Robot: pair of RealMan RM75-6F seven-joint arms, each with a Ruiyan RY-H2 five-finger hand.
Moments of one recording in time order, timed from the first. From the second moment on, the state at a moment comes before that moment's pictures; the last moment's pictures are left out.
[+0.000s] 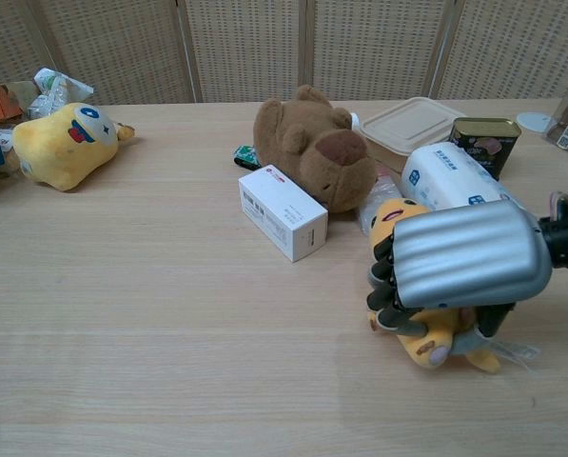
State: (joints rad) left arm -0.10 -0.91 -0.05 -1.89 1.46 1.47 0.15; right arm 0.96 -1.47 -0.26 -1.13 -2.20 1.14 0.13
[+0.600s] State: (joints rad) left arm -0.10 -0.90 -0.05 -1.90 1.48 1.47 0.13; right arm 1.00 -1.20 -0.23 -1.47 -2.18 1.14 -0.07
